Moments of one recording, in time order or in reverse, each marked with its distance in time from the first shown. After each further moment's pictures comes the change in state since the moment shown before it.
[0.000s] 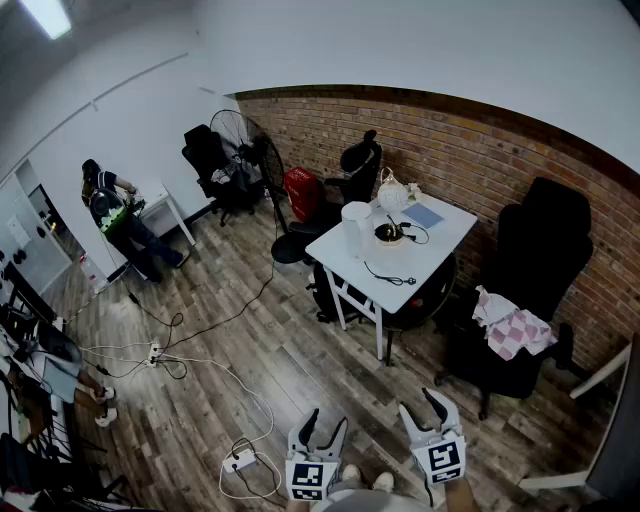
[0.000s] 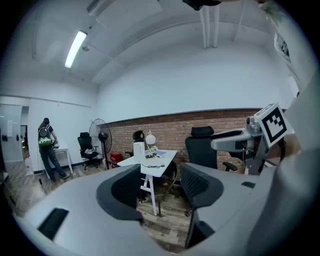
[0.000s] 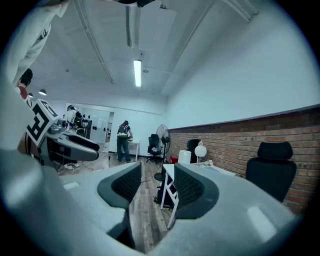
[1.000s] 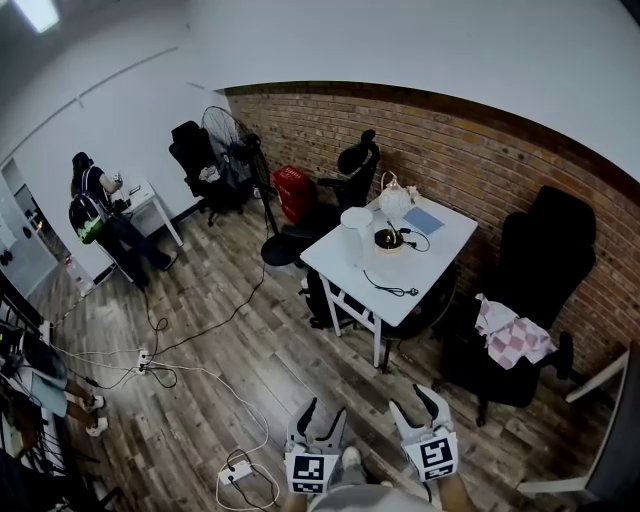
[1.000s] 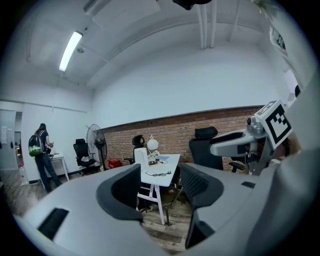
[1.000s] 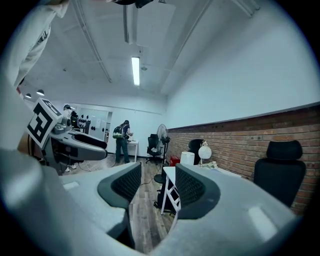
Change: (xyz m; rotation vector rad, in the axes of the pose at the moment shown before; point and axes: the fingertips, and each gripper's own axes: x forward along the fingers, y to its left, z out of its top) left arm 0.082 0.067 0.031 0.062 -0.045 -0.029; right arm 0.103 -0.006 0.013 0.007 0.005 0.000
